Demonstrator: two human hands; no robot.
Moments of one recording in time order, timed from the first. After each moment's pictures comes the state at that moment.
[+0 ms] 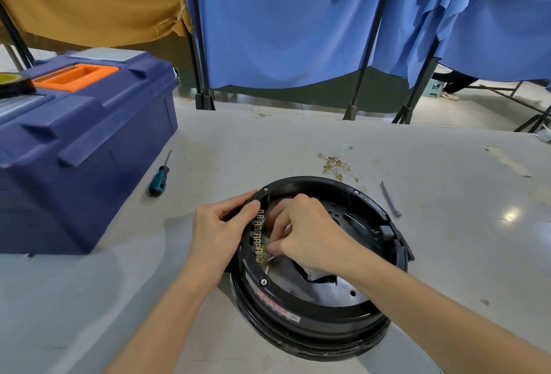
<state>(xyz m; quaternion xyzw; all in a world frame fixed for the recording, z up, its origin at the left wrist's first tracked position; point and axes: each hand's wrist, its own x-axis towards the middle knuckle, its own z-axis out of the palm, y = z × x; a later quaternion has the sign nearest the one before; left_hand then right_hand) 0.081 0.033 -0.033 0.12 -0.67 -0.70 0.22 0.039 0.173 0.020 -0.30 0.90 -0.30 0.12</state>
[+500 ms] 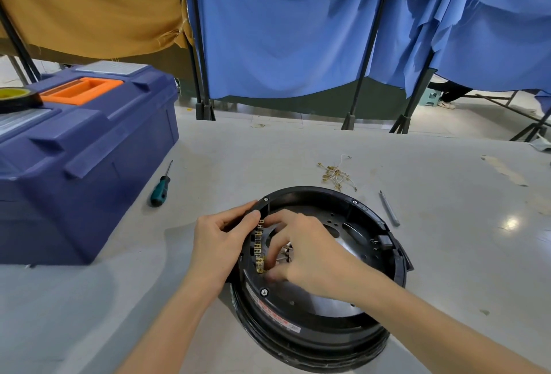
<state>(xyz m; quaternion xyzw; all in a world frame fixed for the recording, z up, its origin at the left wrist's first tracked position) 0.081 0.032 -0.034 0.12 -0.67 -0.70 0.22 0.052 0.181 0.020 -0.37 0.88 -0.29 0.12</state>
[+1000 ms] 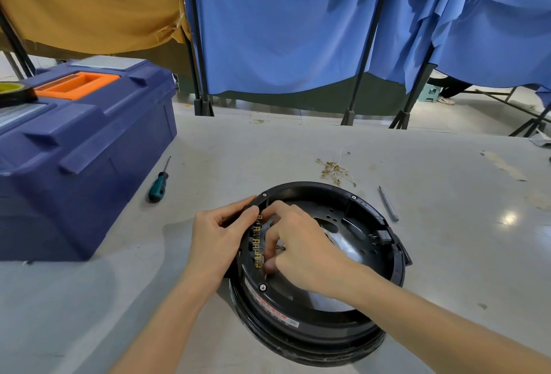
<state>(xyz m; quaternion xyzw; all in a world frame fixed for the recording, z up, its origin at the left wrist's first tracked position) 0.081 0.031 -0.033 0.11 -0.67 -0.70 0.22 0.054 0.173 0.017 -0.37 0.89 -0.25 0.09</state>
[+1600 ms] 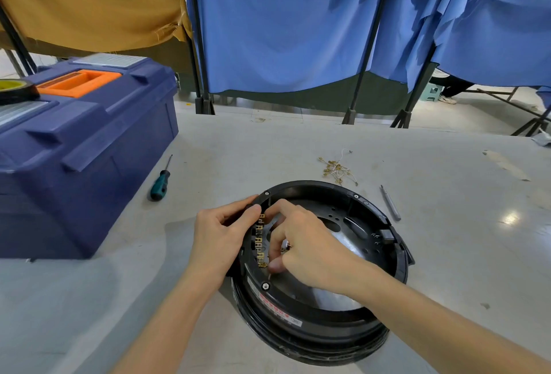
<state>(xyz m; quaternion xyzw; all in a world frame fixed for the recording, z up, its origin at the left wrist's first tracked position) 0.079 0.030 -0.036 0.11 -0.67 -0.70 0.22 0.049 0.176 0.014 -0.37 0.88 -0.27 0.12</state>
